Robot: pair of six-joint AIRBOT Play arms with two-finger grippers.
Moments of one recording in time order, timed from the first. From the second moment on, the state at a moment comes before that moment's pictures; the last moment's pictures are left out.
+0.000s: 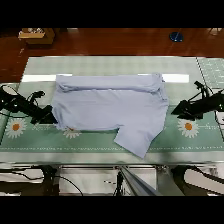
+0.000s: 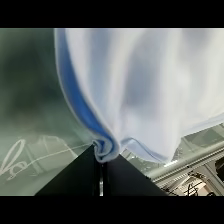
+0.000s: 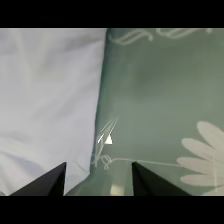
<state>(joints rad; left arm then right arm) 0.37 -1.56 0.96 1.10 -1.45 -1.26 -0.40 -1.30 0.86 -1.08 1.33 1.28</state>
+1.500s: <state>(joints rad) 0.42 -1.46 1.00 0.96 -1.47 -1.15 -0.26 -0.95 0.50 -0.69 1.05 1.25</state>
